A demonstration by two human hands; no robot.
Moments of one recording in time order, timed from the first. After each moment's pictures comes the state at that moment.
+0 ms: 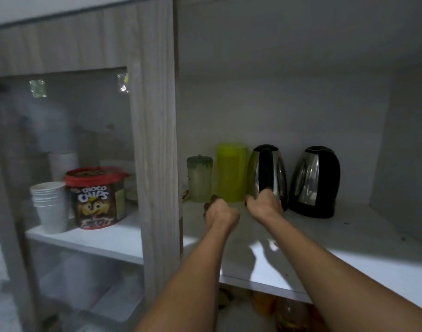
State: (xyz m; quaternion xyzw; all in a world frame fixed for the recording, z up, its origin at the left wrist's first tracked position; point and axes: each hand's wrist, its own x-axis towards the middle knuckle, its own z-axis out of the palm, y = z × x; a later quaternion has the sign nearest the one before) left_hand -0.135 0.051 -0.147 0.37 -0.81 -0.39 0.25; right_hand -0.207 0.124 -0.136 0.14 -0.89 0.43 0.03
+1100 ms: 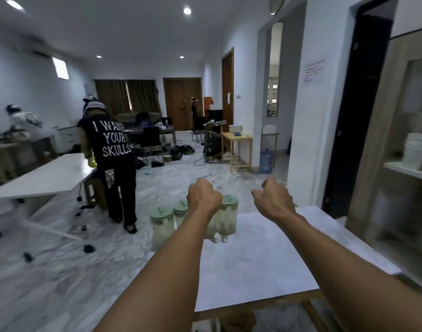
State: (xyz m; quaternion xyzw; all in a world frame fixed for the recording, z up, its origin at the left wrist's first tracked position) left_hand 0.745 0.133 -0.182 0.74 -0.50 -0.17 0.41; right_hand 0.593 0.109 -0.192 0.65 -0.66 0.34 -0.17
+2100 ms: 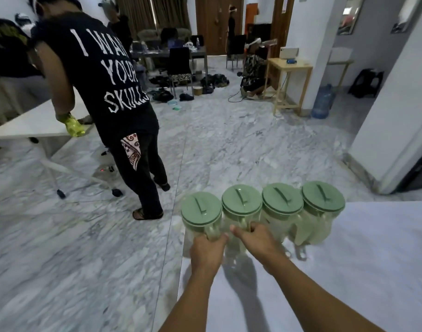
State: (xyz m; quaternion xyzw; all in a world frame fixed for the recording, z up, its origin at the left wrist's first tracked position) left_hand 0.980 -0.097 -0.432 0.79 -0.21 -0.39 0.43; right_hand 0.873 -0.158 -0.426 0.58 -0.61 0.19 -0.51
